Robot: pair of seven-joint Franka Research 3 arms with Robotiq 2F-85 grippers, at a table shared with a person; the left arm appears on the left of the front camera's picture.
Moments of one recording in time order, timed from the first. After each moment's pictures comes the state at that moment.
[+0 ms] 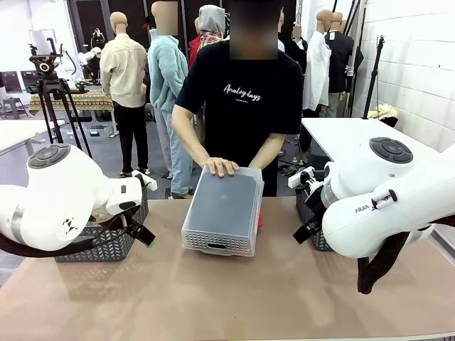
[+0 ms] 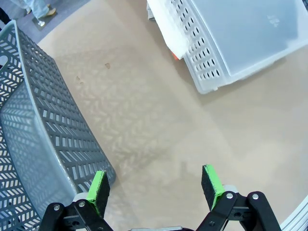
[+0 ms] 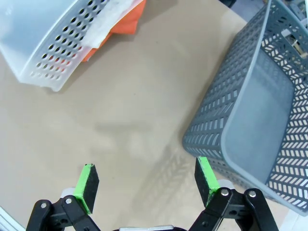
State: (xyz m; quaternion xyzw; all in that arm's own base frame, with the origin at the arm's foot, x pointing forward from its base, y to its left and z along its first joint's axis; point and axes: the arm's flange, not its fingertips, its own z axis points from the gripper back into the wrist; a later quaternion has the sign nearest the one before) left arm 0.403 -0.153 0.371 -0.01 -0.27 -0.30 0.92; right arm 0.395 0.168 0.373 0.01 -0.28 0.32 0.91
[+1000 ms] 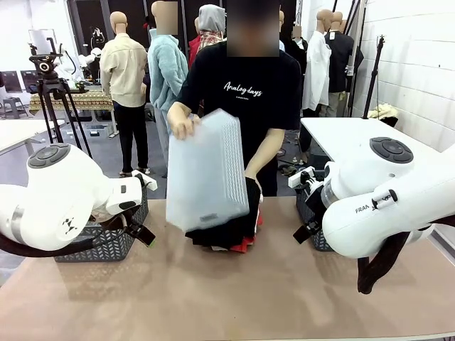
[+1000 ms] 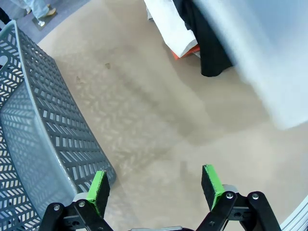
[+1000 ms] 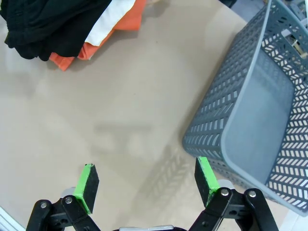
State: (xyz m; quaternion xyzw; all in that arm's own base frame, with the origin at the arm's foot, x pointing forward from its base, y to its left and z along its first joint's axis) left arm 0.403 -0.153 0.371 -0.01 -0.27 -0.30 0.92; right arm 0.395 0.168 0.373 0.01 -0.28 0.32 0.91
